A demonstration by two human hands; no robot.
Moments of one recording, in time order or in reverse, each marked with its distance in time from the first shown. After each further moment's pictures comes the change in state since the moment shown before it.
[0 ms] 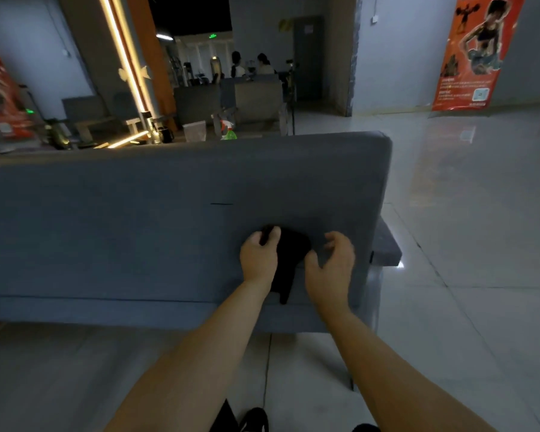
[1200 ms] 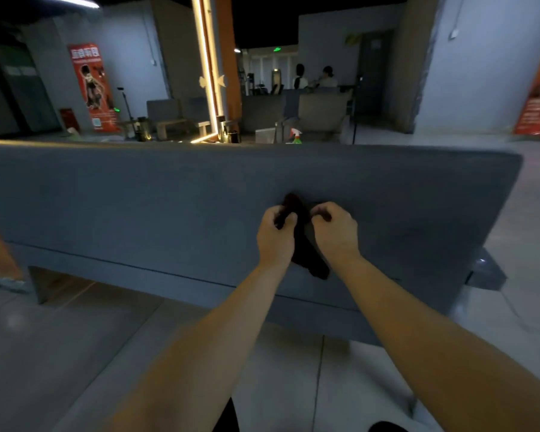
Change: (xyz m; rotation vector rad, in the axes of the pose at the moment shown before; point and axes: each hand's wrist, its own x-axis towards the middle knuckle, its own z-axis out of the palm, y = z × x) left_hand 0.021 0.029 -0.169 0.047 0.183 0.210; right_hand -0.017 -0.132 0.129 -0.006 -0.447 0.009
